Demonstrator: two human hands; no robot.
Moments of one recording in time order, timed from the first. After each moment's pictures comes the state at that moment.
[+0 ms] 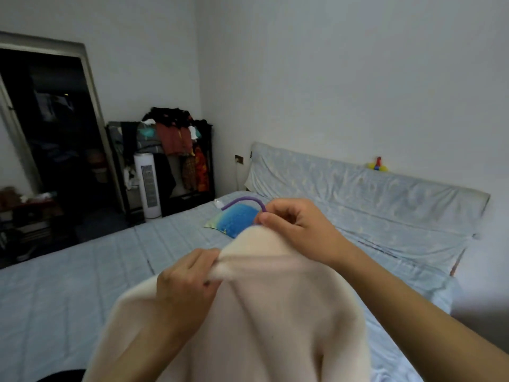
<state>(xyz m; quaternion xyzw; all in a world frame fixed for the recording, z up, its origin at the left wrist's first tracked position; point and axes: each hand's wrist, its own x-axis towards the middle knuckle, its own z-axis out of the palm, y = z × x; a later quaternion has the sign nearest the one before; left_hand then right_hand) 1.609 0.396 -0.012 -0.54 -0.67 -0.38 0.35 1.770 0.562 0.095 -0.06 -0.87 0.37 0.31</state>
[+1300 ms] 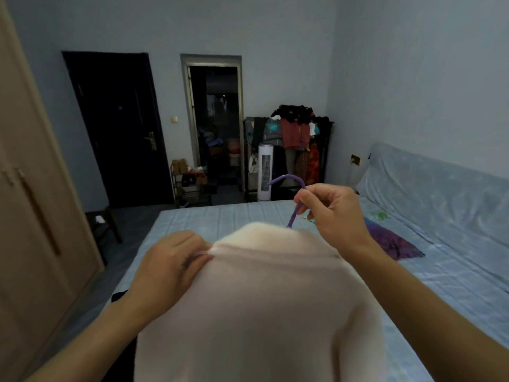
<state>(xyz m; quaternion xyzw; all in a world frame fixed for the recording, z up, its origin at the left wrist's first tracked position) 1.704 0.213 0.035 -0.42 -0.82 -0.25 0.31 1.767 0.507 0.099 0.04 -0.79 0.49 0.36</state>
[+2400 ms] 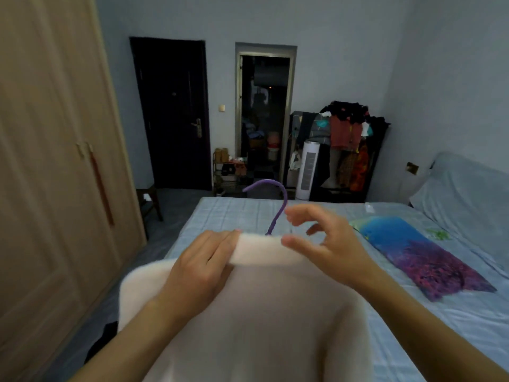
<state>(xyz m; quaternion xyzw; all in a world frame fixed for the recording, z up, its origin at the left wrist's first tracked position) 1.667 0.139 0.001 -0.39 -0.79 -0.16 0.44 1.699 0.394 0.063 0.18 -0.88 0.38 0.21</state>
